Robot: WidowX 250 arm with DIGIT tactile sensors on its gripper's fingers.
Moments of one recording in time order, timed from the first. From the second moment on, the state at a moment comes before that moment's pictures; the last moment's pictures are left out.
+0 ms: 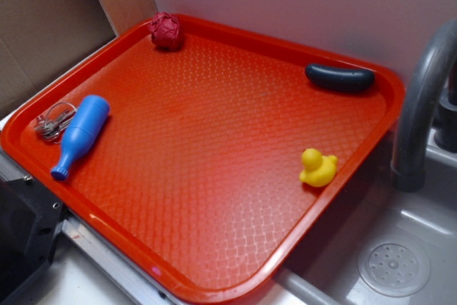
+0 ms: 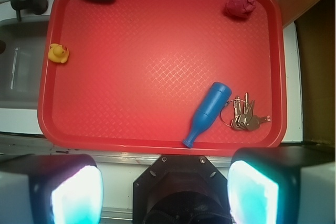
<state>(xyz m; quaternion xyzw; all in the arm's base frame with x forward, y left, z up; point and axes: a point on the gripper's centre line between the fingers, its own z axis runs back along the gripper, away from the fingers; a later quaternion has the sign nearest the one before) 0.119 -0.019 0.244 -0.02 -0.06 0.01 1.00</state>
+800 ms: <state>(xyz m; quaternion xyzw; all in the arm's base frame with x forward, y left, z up) 0.215 -0.039 0.160 0.05 -0.16 -0.13 0.98</state>
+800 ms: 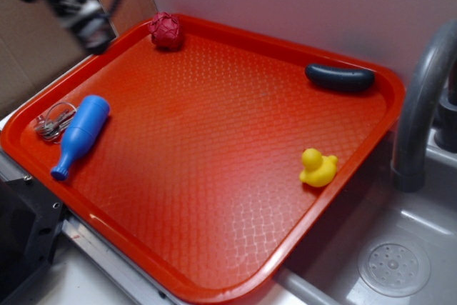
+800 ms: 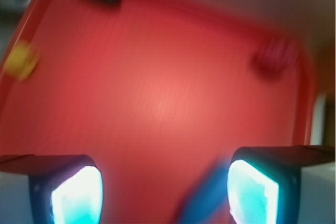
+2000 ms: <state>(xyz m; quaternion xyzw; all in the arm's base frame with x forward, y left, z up) 0.296 -0.086 0.092 0.05 -0.17 -0.32 0.93</state>
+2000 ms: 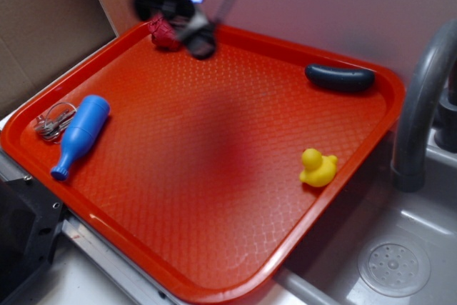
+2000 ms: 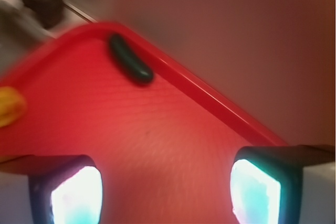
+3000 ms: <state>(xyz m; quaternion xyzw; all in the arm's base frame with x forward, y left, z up) 0.345 -0.138 0.041 -0.02 -0.24 -0.32 0.92</state>
